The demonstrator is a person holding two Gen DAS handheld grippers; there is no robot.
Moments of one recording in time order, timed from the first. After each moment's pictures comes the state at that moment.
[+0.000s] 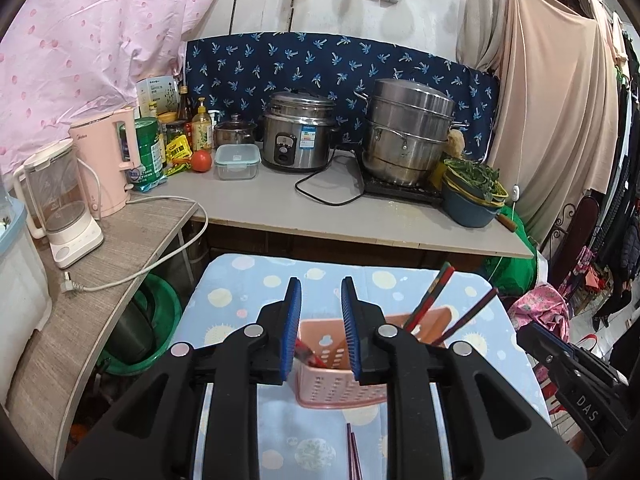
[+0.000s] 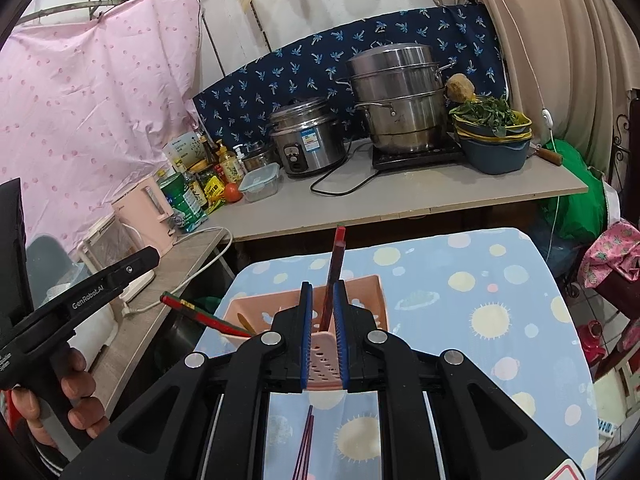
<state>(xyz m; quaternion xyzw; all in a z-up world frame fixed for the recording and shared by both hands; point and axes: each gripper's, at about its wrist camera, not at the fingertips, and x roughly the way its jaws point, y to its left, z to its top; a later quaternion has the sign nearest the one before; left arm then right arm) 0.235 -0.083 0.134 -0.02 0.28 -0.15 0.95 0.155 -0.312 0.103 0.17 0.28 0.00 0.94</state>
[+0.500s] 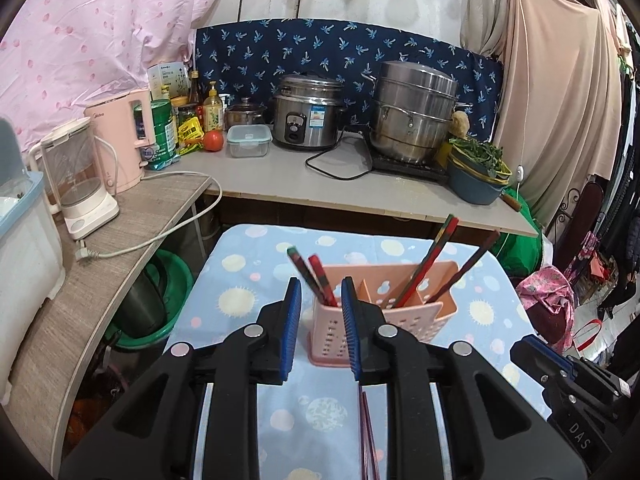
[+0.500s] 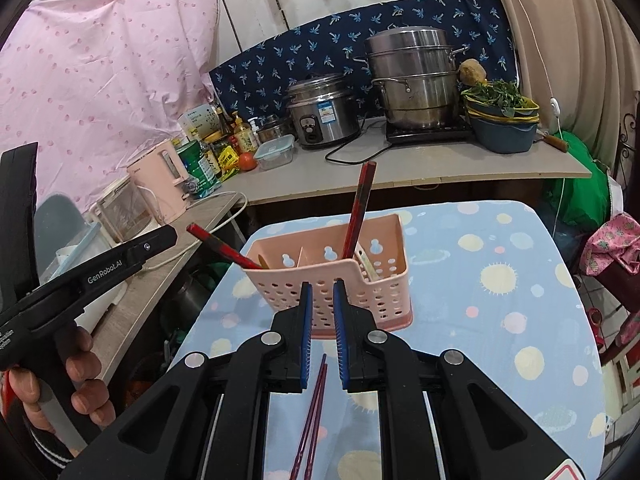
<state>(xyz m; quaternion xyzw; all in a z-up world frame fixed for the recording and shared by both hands) 0.196 -0.067 0.109 -0.02 0.31 -0.14 0.94 0.112 -0.280 0.077 0.15 0.31 0.03 0.94</state>
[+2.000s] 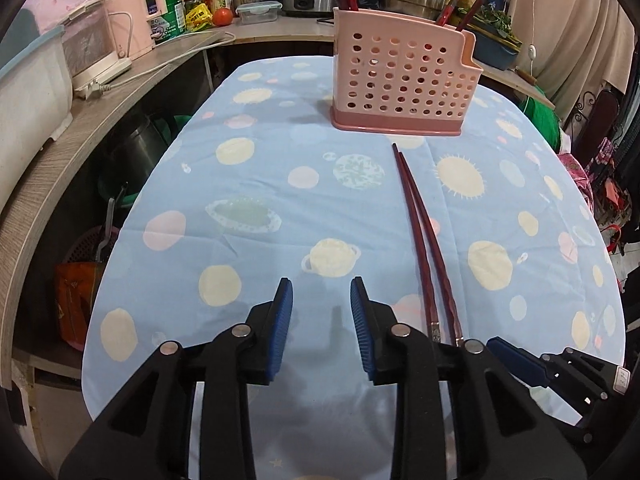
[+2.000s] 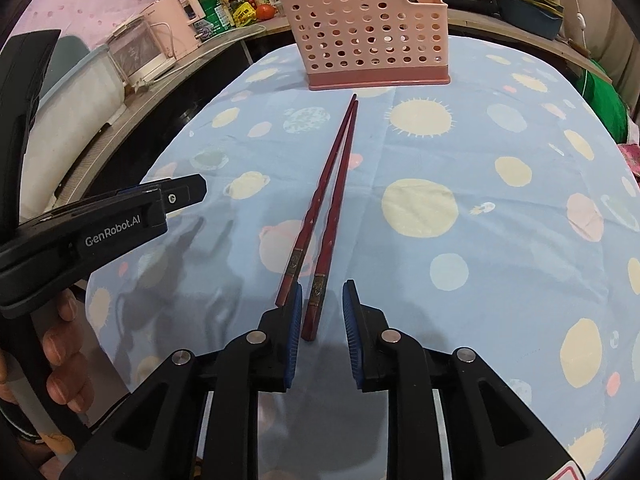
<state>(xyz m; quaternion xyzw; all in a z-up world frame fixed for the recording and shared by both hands) 0.079 -0.038 -0.053 0.04 0.46 -0.12 0.88 0.005 -0.196 -0.081 0.11 0.49 0.07 0.86</state>
